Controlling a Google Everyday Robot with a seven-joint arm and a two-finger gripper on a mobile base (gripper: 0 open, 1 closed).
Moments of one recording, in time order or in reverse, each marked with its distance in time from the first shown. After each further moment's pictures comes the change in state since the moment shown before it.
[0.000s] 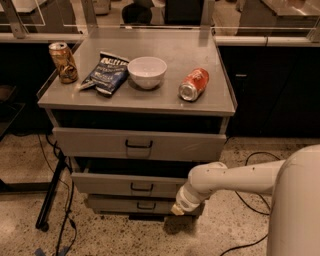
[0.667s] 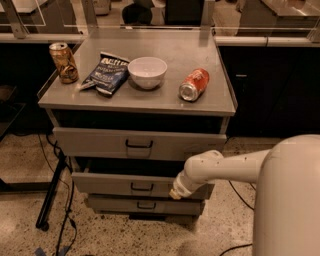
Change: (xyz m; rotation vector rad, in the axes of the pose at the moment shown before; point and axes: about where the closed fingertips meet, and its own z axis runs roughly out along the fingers) arm -0.038 -0.043 -0.016 0.117 -0.047 0.022
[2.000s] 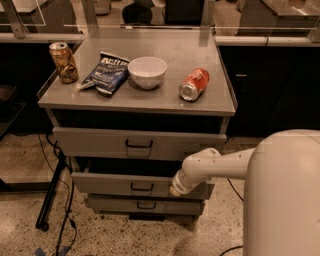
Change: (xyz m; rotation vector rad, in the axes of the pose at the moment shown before) arm -0.010 -0.014 0.005 0.045 0.000 0.013
